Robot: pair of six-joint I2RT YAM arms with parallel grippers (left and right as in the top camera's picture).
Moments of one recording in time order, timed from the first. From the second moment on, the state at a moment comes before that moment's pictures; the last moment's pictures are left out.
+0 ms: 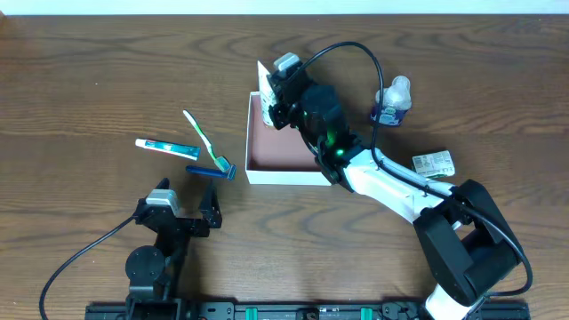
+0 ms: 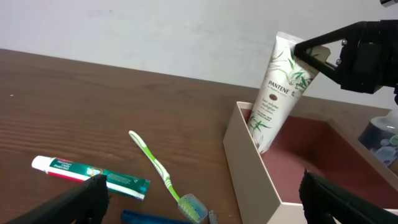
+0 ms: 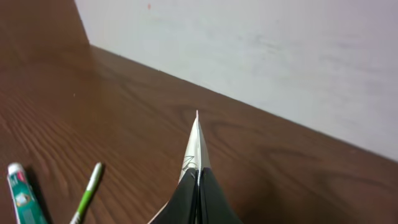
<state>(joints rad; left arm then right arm) -0.04 0.03 0.02 -0.10 0.12 -0.23 0.64 1.85 1.10 0.53 0.03 0.09</state>
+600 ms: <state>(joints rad) -0.04 0.03 0.02 -0.10 0.12 -0.23 0.68 1.84 1.10 0.50 0.22 0.33</state>
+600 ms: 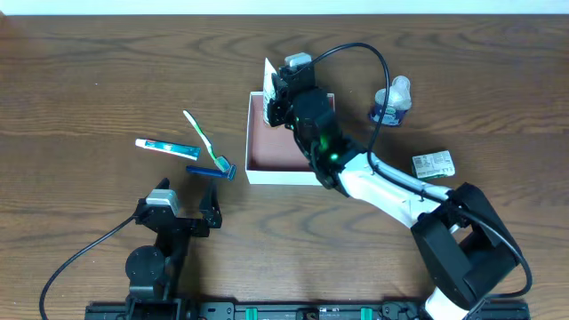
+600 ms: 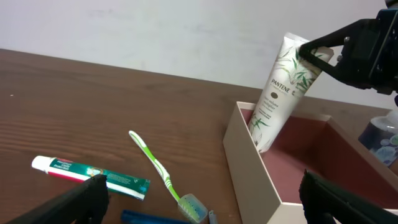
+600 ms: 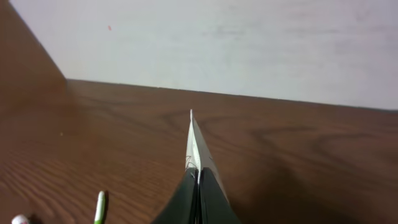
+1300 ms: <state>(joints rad) -0.04 0.02 0.02 -0.10 0.12 -0.23 0.72 1.84 1.10 0.49 0.35 0.50</state>
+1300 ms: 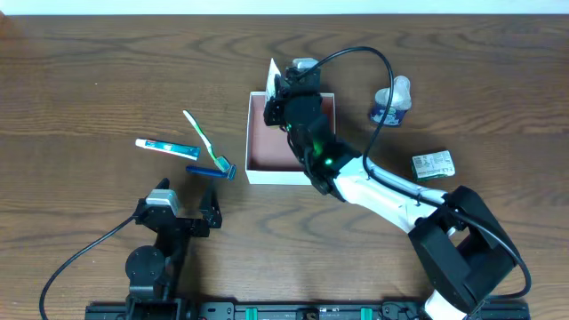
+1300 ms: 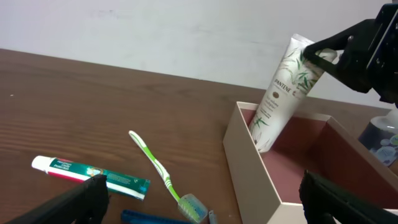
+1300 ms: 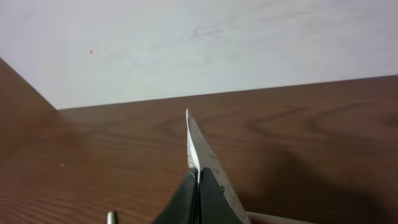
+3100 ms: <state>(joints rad) -0.04 0.03 0.02 -0.10 0.12 -0.23 0.74 1.78 1.11 0.50 0.21 0.37</state>
